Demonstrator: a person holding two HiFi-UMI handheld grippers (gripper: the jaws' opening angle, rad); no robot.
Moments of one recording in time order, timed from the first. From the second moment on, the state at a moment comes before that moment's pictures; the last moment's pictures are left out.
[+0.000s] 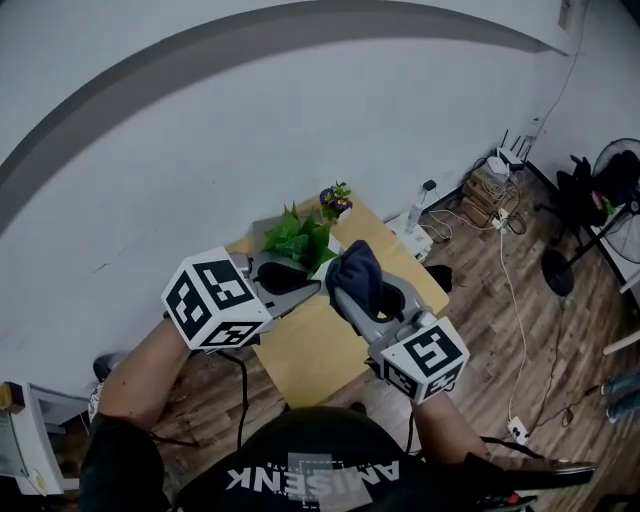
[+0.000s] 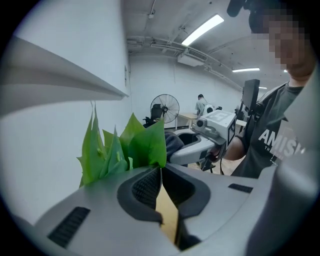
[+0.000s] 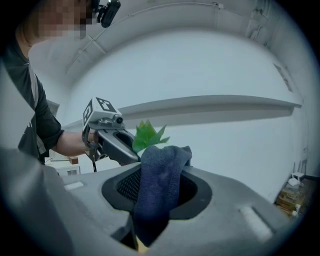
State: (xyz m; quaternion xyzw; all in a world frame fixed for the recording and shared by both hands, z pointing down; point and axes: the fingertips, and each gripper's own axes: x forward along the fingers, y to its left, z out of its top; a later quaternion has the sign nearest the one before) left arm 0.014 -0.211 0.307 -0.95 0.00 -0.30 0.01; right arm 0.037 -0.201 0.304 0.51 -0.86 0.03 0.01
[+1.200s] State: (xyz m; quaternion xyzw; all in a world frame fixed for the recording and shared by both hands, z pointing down) left arm -0.004 -0.211 0.291 -0.88 -0.14 -0.41 0.22; right arm 0.040 -0.216 0.281 0.48 -0.87 0.02 -0.06
